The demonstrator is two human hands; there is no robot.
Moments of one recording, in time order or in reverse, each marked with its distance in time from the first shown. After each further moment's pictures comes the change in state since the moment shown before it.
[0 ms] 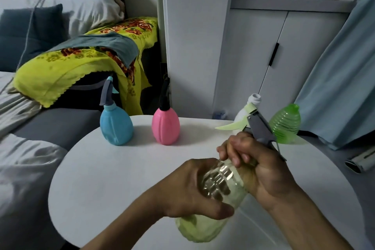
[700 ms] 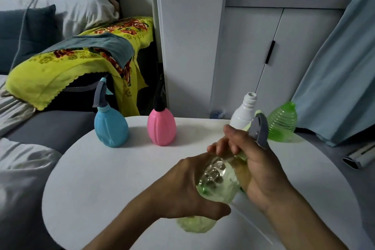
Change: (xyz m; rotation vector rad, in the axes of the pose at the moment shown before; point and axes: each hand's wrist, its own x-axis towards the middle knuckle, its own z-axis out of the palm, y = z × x) left_hand 0.006 0.004 0.007 0.192 0.123 0.011; right_hand 0.002 0.003 0.003 -0.020 0.145 0.010
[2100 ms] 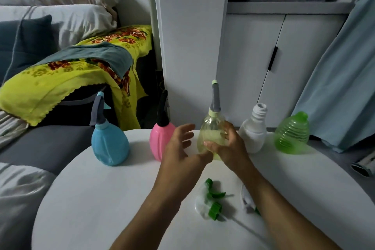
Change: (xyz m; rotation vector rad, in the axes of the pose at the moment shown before) left_hand 0.051 -0.024 -0.027 -0.434 0.545 -0.145; right_hand 0.136 0.091 -0.064 -0.823 0.189 -0.066
